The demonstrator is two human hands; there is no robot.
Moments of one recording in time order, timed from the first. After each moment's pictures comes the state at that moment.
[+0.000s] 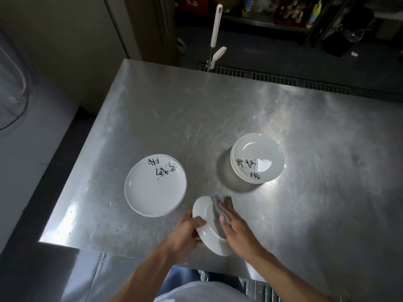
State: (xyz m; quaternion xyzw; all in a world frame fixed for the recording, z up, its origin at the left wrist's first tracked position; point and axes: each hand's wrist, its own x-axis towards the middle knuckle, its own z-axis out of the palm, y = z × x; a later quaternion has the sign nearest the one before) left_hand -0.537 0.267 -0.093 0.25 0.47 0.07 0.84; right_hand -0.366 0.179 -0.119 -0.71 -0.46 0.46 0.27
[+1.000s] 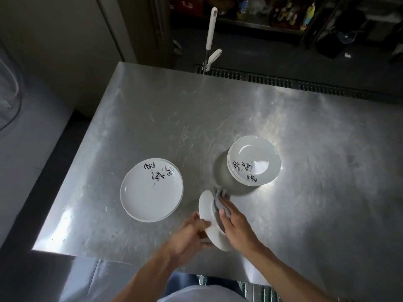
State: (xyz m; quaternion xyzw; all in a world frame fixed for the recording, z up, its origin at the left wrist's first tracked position) left_hand -0.523 0.267 -0.091 0.22 0.41 0.09 0.88; right_hand -0.358 0.199 -0.104 -0.73 -0.45 0.42 0.30
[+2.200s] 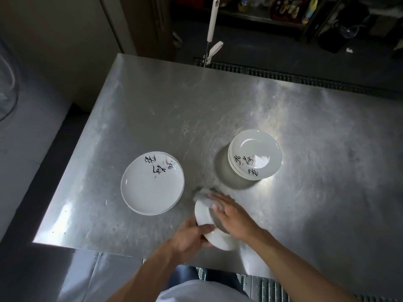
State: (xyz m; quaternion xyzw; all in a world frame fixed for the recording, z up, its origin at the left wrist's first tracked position) left_hand -0.529 0.253 -0.101 0.23 0.45 0.07 0.86; right_hand -0.354 0.215 -0.101 -0.70 -0.58 0.38 0.19
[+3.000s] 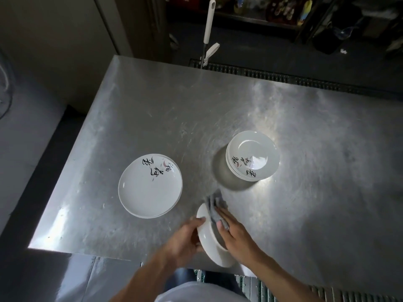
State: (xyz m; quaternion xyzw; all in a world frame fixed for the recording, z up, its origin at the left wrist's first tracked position) left_hand -0.537 0.255 -0.104 0.18 0.44 0.04 0.88; right_hand -0.373 0.168 -0.111 -0.70 -0.49 0.44 0.27
